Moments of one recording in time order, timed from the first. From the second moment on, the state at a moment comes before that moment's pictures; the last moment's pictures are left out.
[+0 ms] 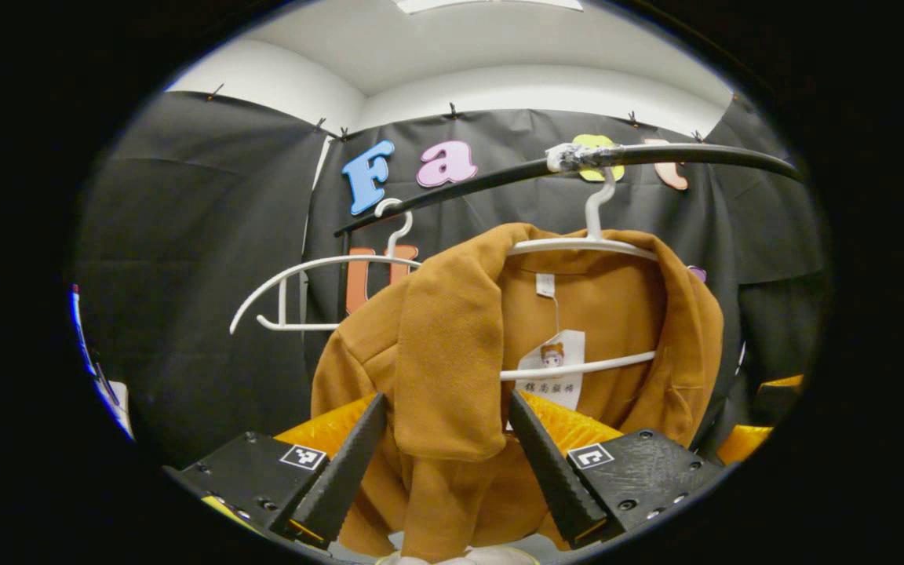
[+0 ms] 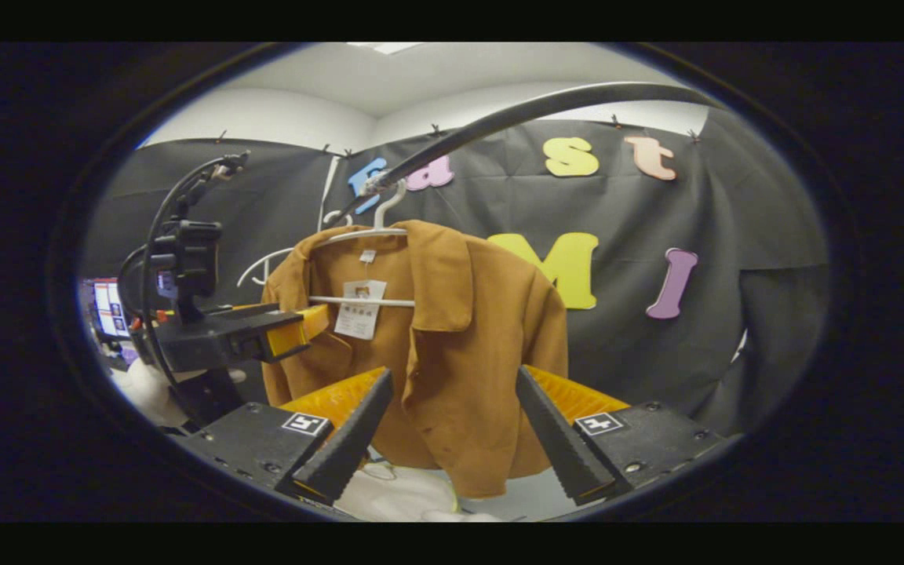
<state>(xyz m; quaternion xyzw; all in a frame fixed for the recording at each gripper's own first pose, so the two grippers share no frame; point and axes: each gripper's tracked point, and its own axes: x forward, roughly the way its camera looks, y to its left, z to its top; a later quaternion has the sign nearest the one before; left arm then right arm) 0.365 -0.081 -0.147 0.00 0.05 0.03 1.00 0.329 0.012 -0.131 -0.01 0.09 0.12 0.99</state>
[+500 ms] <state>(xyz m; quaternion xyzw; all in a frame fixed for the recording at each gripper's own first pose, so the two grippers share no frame) 0.375 -0.056 -0.158 0.02 0.05 0.08 1.00 0.410 0.047 -0.131 -0.01 0.08 0.11 0.99</state>
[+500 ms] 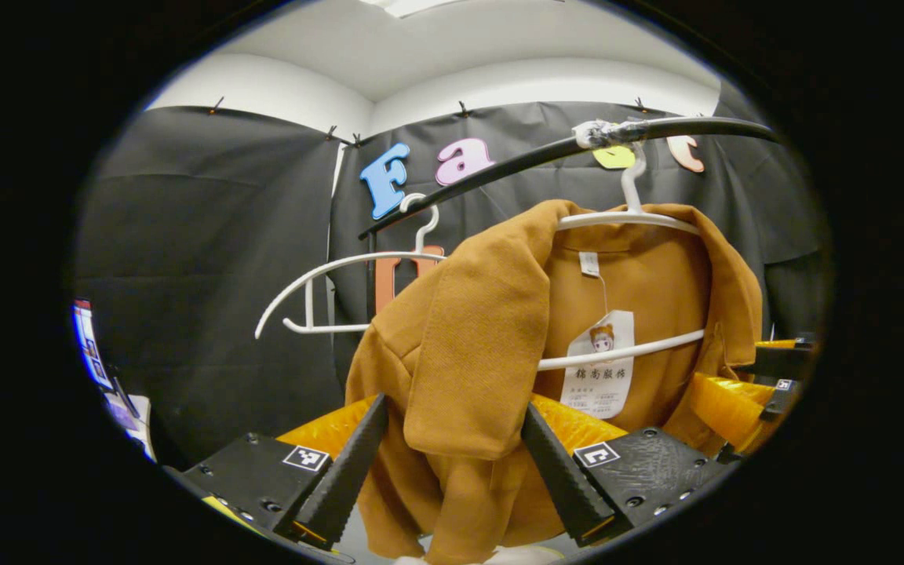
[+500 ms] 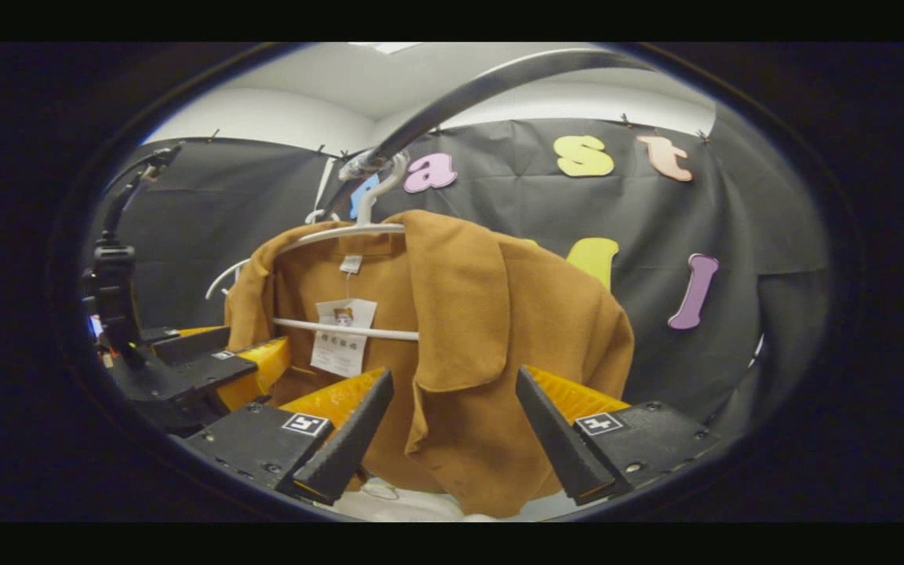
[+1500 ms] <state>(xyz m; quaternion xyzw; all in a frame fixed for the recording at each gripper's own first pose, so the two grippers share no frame) 0.384 -0.057 -0.179 0.03 0.10 0.03 0.99 0.437 0.026 -0.143 0.13 0.15 0.34 0.92</state>
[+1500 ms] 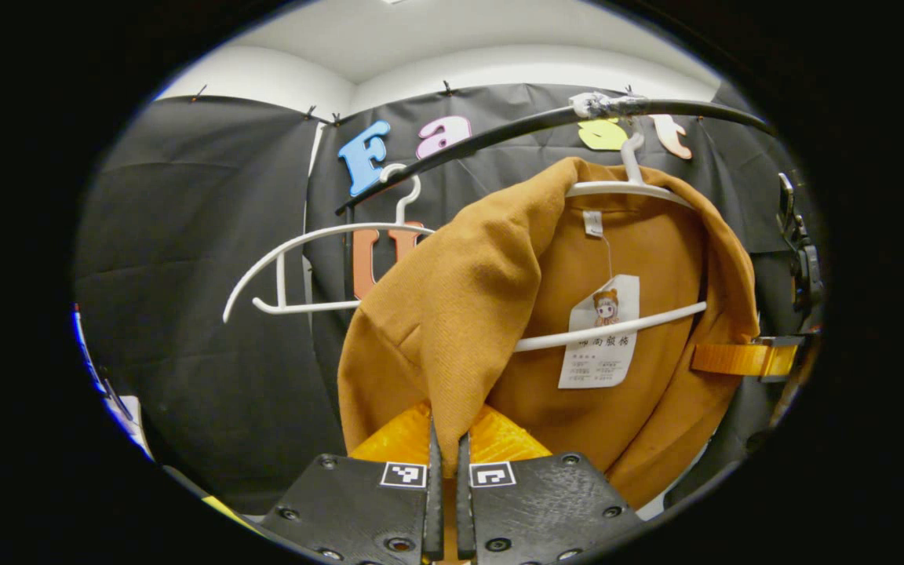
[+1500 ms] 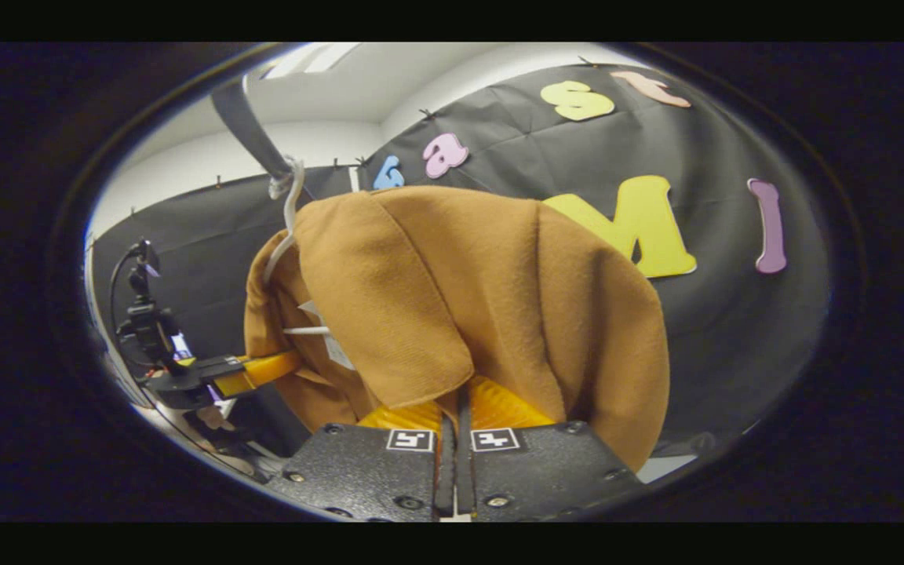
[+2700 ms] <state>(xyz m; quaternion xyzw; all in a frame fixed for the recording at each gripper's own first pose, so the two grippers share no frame) 0.376 0.003 -0.039 -0.05 0.00 0.03 1.00 0.440 -0.005 0.031 0.48 0.00 0.51 0.71</state>
